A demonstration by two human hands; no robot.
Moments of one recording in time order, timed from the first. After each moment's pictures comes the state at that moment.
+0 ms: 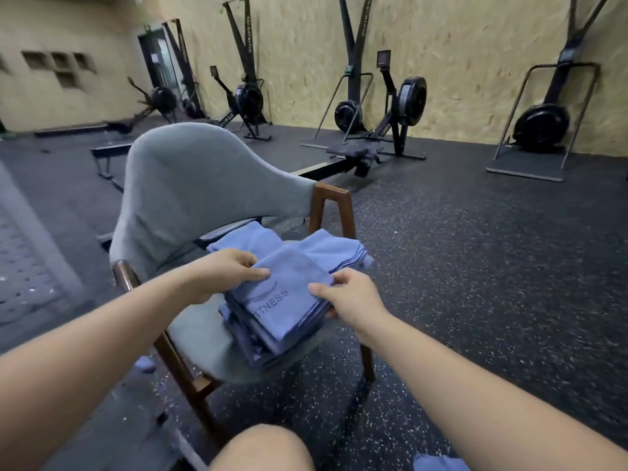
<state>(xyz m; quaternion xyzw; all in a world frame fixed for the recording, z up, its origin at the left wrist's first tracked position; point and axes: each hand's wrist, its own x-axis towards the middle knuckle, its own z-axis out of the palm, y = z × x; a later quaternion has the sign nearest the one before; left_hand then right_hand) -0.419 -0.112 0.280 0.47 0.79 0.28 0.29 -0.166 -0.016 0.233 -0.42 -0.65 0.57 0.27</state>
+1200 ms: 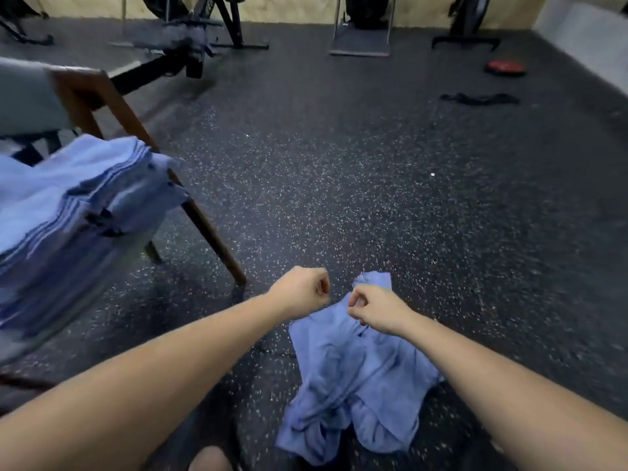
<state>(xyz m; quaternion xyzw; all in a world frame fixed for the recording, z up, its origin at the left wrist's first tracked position) -0.024 -0.018 0.053 0.78 0.57 0.04 0.24 0.192 -0.030 0.023 -0.62 -0.69 0.37 0.05</state>
